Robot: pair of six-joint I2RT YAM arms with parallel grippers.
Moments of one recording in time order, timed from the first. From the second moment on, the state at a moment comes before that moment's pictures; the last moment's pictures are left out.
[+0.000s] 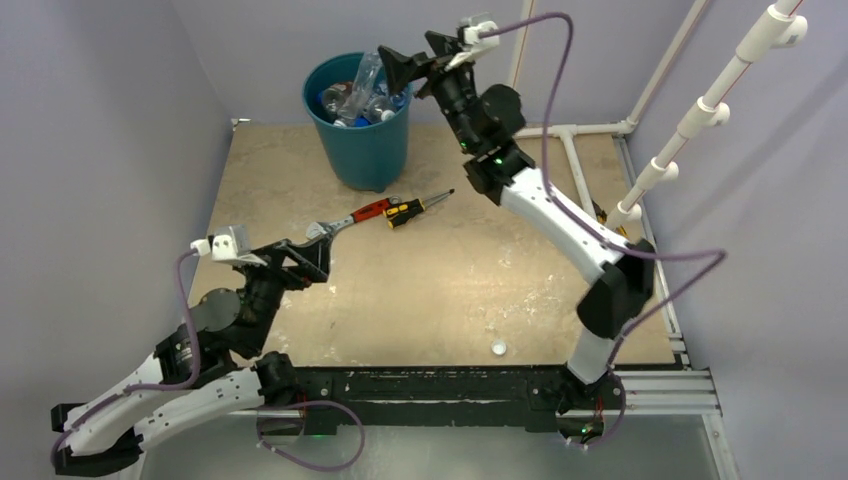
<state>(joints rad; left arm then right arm) -1.09 0.32 0.72 -0.32 -0.86 -0.45 0.68 1.86 1.85 0.55 0.14 0.13</state>
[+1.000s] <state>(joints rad) -1.09 0.72 0.82 -0.62 -1.00 -0.82 0.69 0.66 0.71 -0.10 0.34 0.49</state>
